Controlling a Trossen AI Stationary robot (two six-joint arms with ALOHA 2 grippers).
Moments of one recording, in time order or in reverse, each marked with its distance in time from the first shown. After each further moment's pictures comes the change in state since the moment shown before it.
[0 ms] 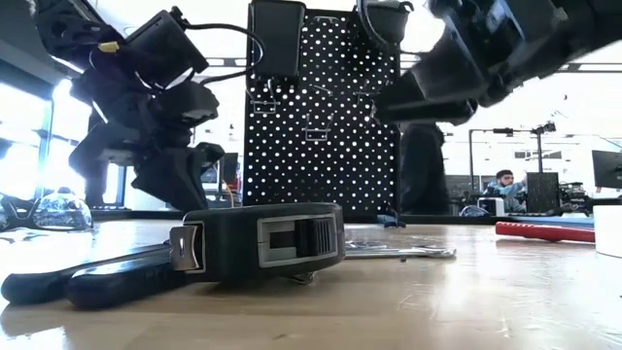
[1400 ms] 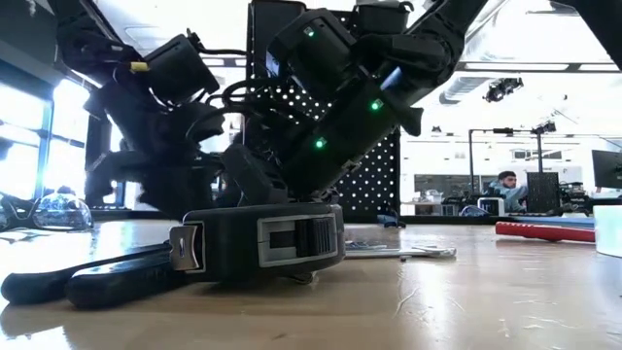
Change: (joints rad) left arm 0.107 0.089 0.008 -0.012 0.034 0.201; right arm -0.343 0.590 0.606 -0.309 -0.251 0.048
